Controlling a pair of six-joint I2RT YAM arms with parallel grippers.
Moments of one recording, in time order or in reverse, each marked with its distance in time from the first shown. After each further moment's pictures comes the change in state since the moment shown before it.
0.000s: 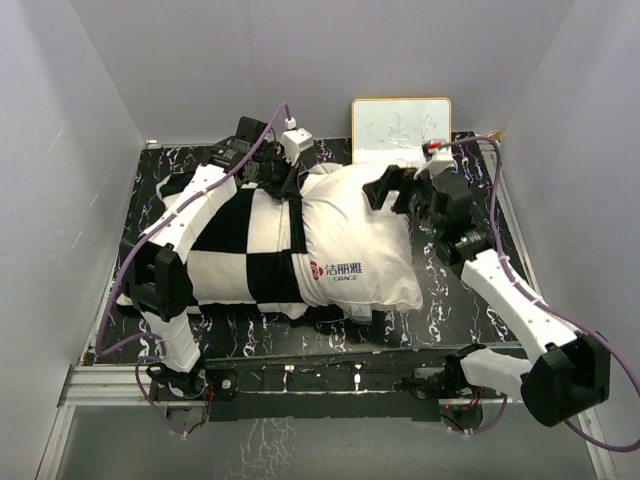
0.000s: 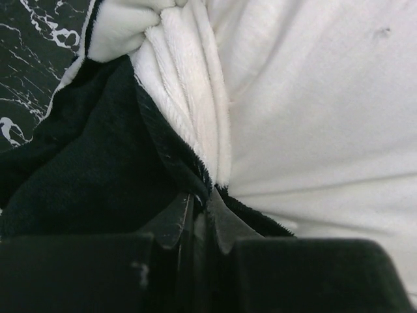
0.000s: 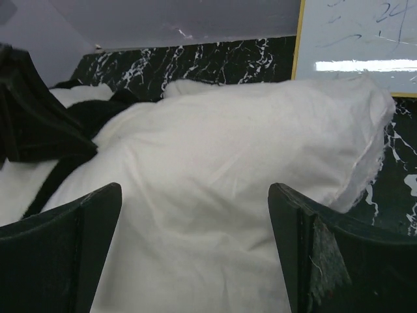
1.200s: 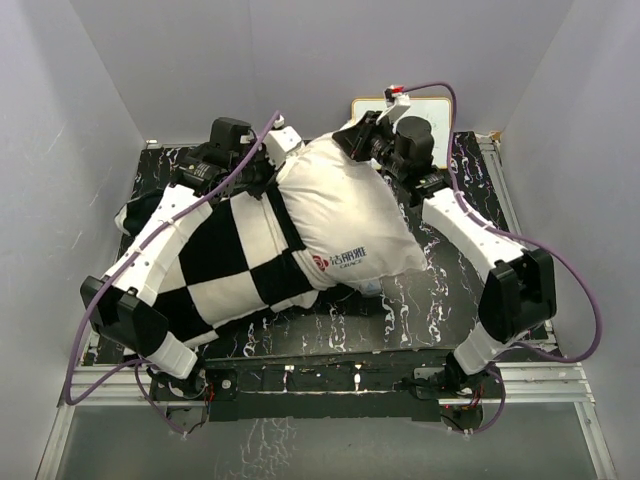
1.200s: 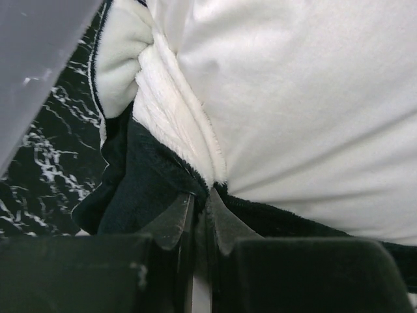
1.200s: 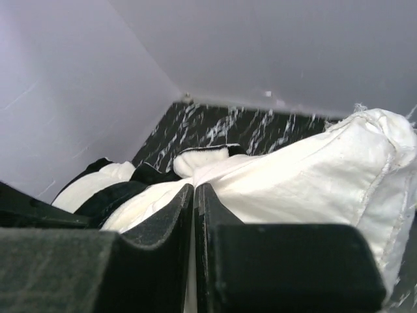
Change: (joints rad) left arm -0.016 -0.291 -0.147 0.055 -0.225 0.206; right arm 0.031 0.542 0.570 0.075 -0.203 0.224
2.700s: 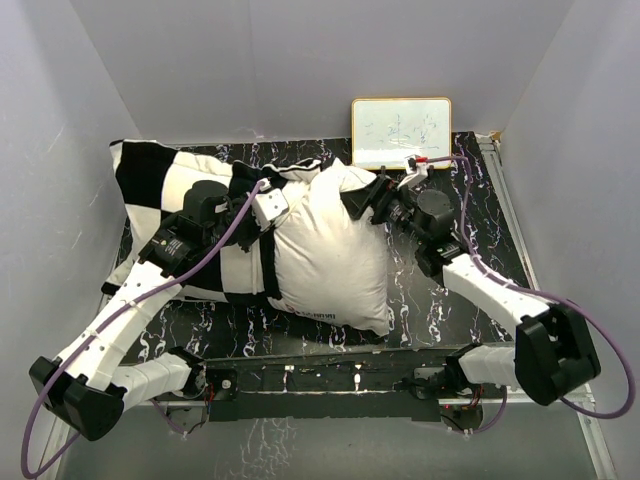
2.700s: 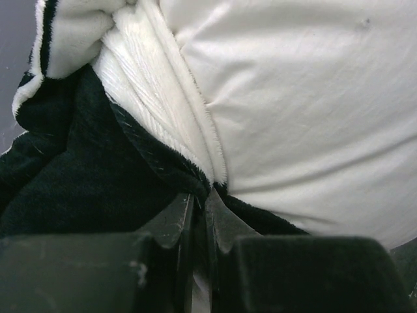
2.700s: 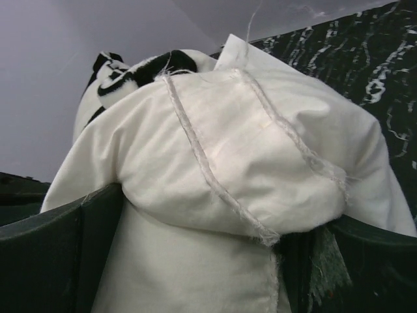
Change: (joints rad) left arm -0.097 -0.477 -0.524 0.220 0.078 0.082; right arm 0.032 -0.420 -0.681 0.307 0.020 0.189
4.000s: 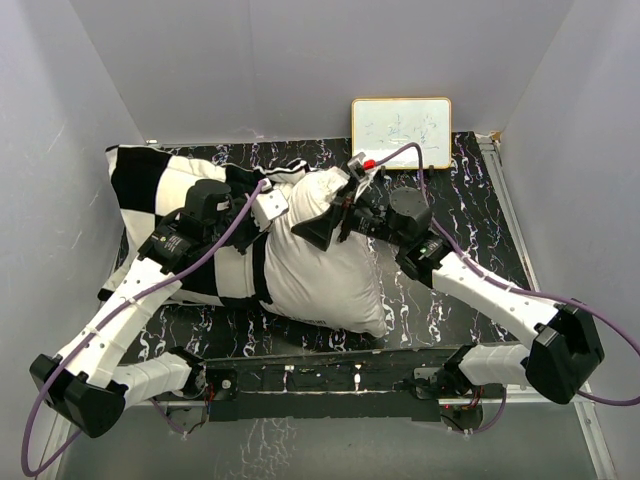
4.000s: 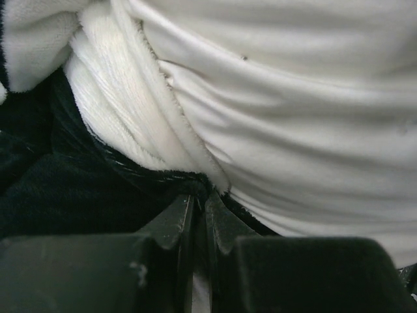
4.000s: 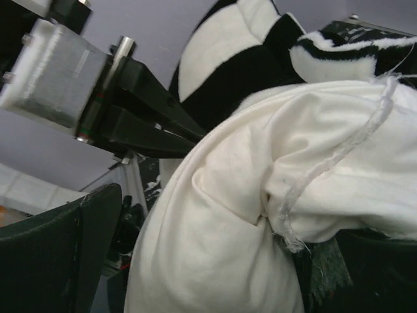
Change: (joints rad) left arm 0.000 0.020 0.043 -0.114 -0.062 0.005; right arm 0.252 0.033 0.184 -0.018 -0.262 -0.201
